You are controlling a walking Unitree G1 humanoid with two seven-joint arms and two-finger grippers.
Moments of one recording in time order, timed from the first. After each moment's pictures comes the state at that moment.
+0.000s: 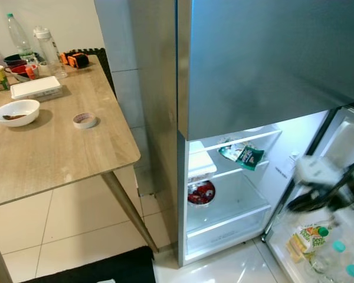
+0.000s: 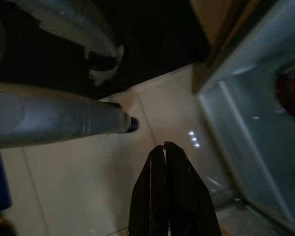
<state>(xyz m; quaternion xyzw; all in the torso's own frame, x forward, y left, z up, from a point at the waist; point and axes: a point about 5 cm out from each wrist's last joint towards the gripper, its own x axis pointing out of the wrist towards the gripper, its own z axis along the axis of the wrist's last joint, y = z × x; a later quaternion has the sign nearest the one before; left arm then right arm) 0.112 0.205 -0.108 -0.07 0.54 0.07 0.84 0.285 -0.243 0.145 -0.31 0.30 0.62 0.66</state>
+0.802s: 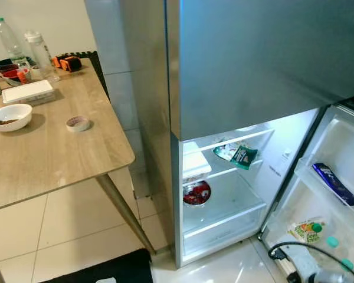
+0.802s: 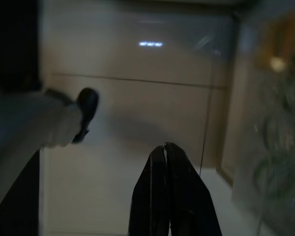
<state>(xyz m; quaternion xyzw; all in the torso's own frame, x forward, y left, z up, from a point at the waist) 0.115 0.206 -0.107 -0.06 0.54 0.07 0.84 0.196 -0.268 -0.053 -0.13 0.51 0.13 0.84</state>
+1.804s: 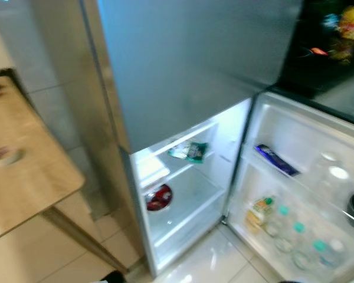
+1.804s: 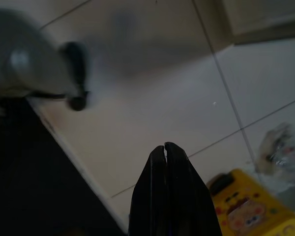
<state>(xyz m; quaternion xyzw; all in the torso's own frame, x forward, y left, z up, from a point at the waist) 0.091 0.227 -0.109 -0.02 0.56 0.08 0.82 0.124 -0.256 -0.093 -0.13 0.57 0.05 0.81</state>
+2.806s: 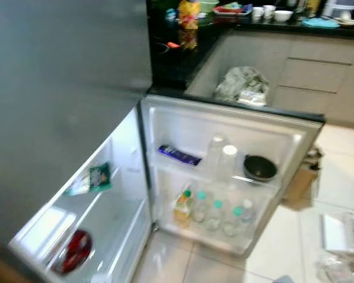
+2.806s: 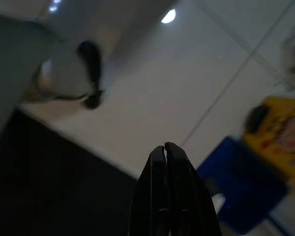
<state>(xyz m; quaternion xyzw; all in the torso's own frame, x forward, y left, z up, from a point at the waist) 0.102 0.221 -0.108 -0.02 0.54 0.07 0.84 0.133 -0.233 -0.095 -0.15 0.56 0.11 0.81</state>
